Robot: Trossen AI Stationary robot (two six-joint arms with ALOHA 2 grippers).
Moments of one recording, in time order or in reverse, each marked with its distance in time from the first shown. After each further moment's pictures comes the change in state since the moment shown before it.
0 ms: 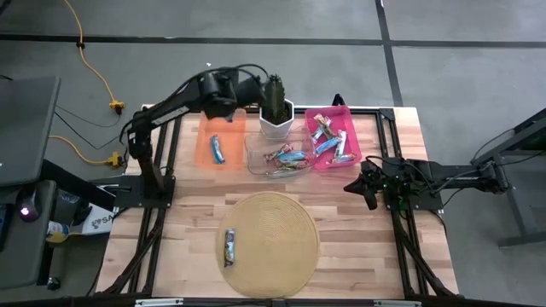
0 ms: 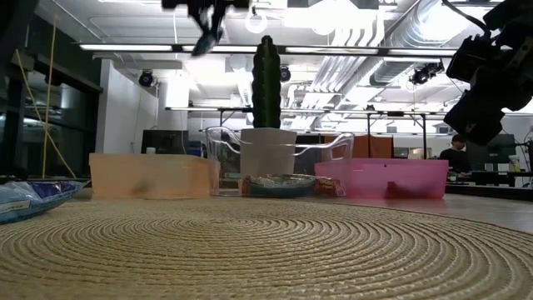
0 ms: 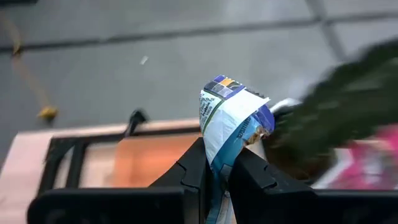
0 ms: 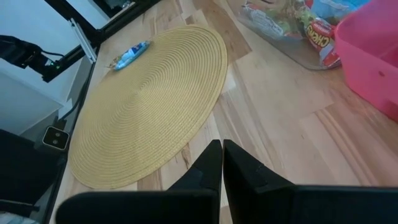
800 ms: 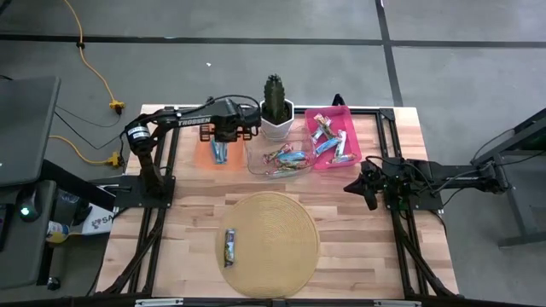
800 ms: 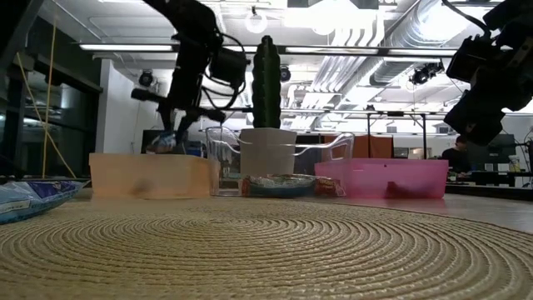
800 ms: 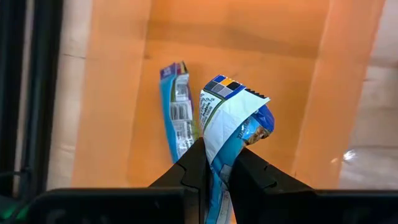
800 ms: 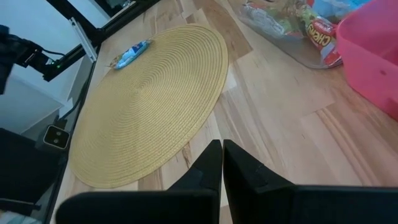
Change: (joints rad) left arm 0.182 0.001 -0.774 0.313 0.448 -0.203; right arm 0.000 0.000 0.000 -0.001 -0.002 0.000
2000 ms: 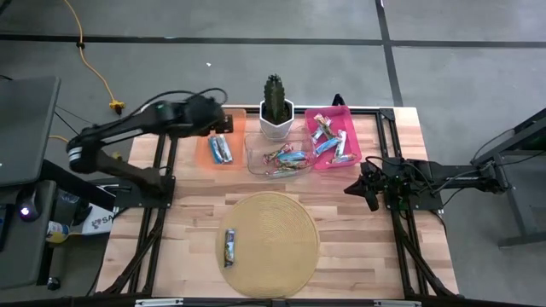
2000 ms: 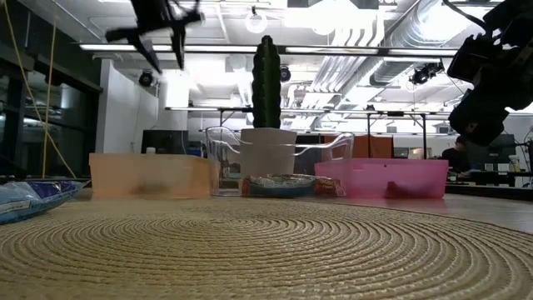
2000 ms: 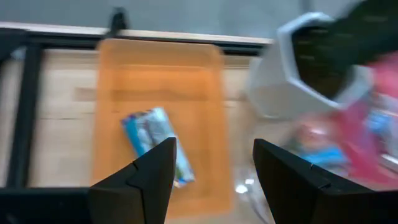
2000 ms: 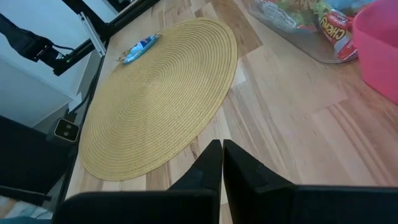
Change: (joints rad) left arm -0.133 -0.522 -0.051 0.071 -0.119 0.128; right arm 0.000 0.000 0.000 -0.001 -0.041 0.000
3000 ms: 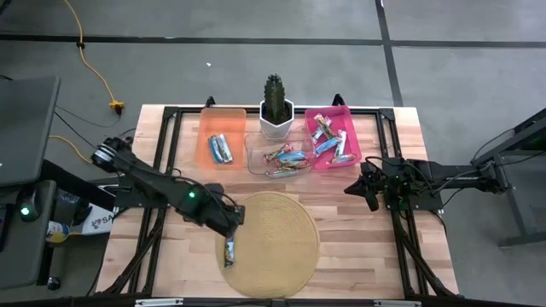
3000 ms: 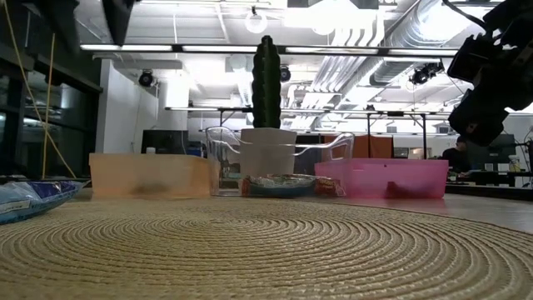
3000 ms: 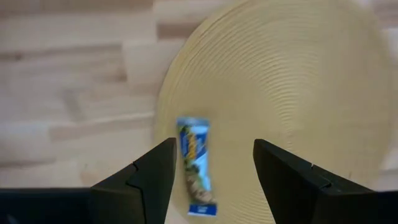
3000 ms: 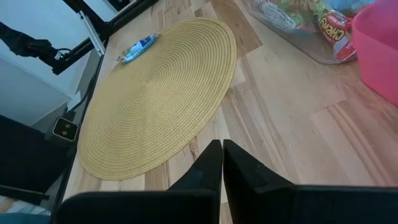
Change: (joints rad) left arm -0.819 0.249 0.000 -0.046 0.279 -0.846; right arm 0.000 0.000 0.000 -0.002 0.002 -0.008
